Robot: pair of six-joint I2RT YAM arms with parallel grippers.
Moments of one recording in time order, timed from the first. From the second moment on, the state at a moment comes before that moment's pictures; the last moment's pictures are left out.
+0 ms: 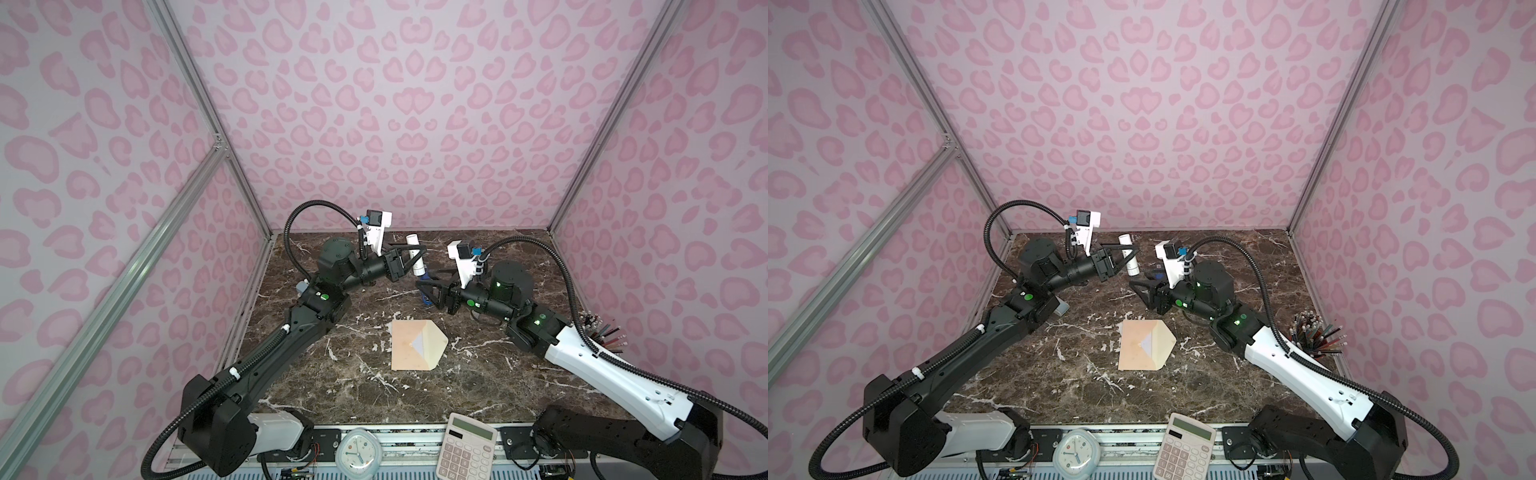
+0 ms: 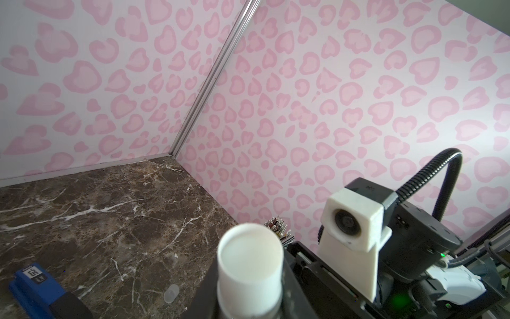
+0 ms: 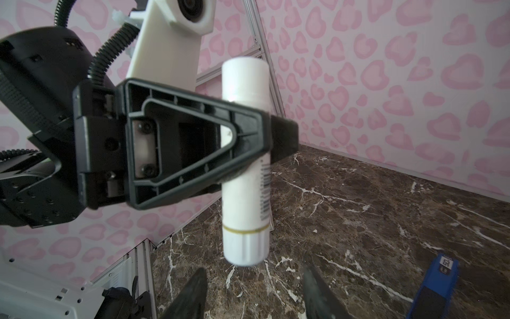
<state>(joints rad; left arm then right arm) -0.55 1.31 1.13 0.25 0.60 -0.62 0.69 1.16 1.00 -0.02 -0.33 0.31</state>
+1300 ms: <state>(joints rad) -0.64 1.22 1.12 0.01 0.18 -0.50 0.91 1.28 1.06 0.05 0.13 -0.02</state>
